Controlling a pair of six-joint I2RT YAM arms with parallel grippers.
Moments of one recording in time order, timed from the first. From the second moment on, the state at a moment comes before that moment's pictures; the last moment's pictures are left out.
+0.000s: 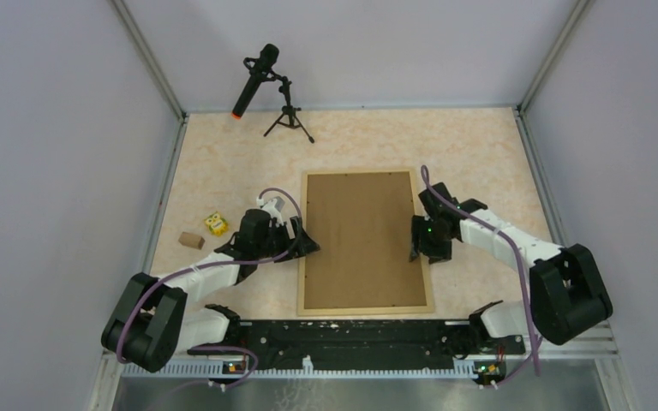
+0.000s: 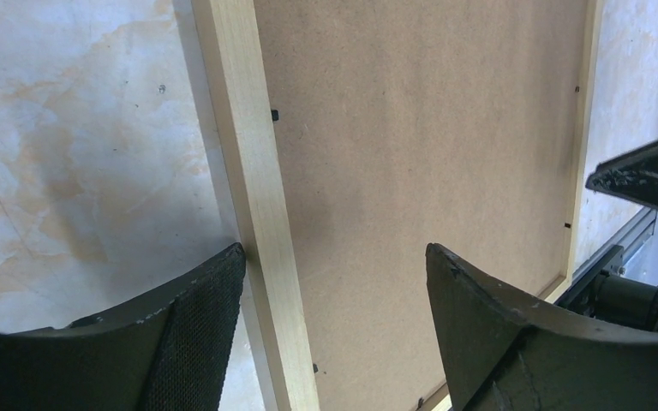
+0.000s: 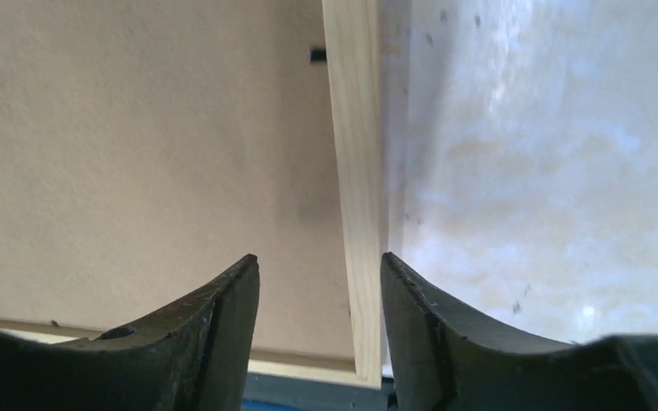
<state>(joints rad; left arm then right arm) -0.41 1.20 0.36 0.17 0.35 -0.68 0.44 1.37 0.77 -0.69 -0.07 0.53</state>
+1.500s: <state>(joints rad) -0.41 1.20 0.34 0.18 0.34 -0.68 0.63 1.37 0.72 -0.87 0.09 0.69</state>
